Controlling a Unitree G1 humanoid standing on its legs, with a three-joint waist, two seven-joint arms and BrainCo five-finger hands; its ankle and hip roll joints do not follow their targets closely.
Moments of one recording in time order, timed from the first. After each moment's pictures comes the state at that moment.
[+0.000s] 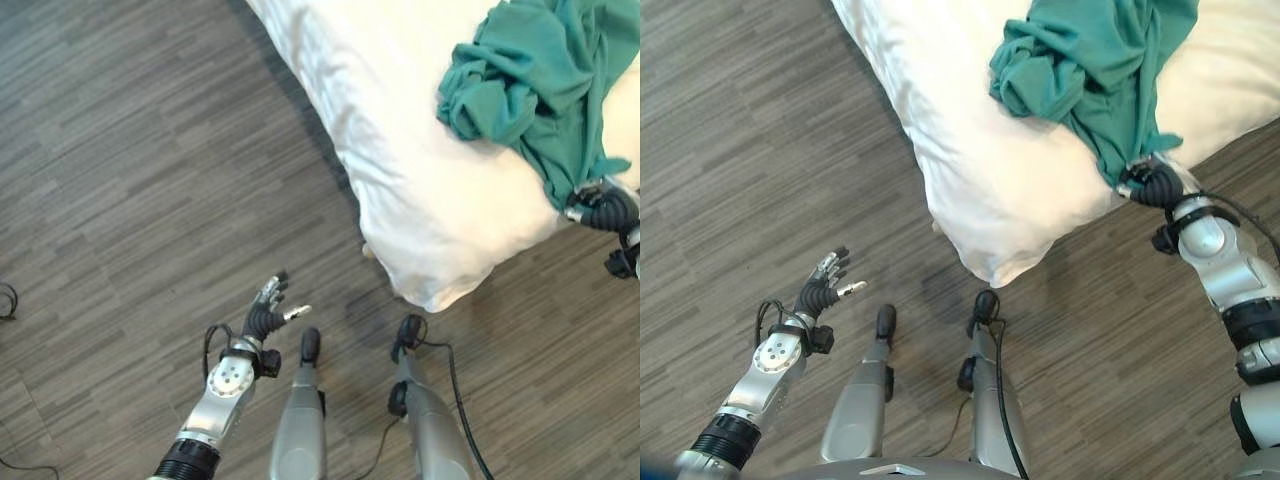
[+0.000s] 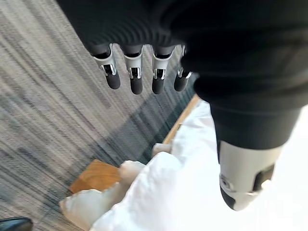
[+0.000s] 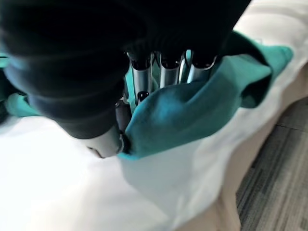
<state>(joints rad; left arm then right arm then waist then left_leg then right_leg) -0.03 0.45 -0.22 0.26 -0.31 -0.20 0.07 -0.46 -1.07 0.25 0.54 0.00 -0.18 -0.03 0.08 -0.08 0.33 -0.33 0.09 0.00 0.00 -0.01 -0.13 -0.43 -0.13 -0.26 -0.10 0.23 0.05</state>
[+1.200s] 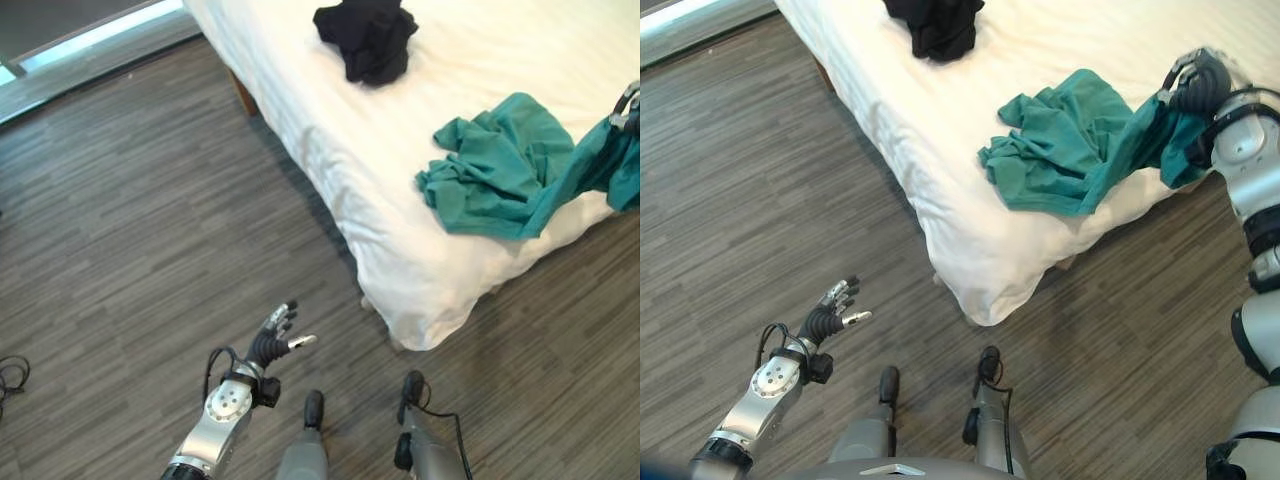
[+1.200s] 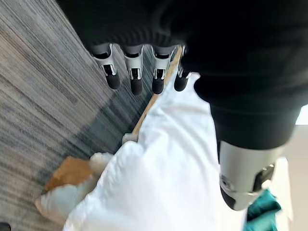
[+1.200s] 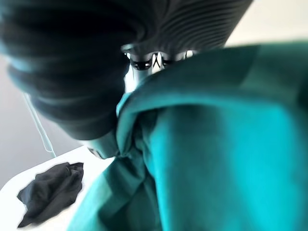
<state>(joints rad) 0.04 0.47 -0.28 0.29 -0.31 -0.19 0.03 -1.32 -1.07 0.76 0.99 0.08 -0.13 -0.08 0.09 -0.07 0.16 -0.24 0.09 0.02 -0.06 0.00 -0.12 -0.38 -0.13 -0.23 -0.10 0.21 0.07</state>
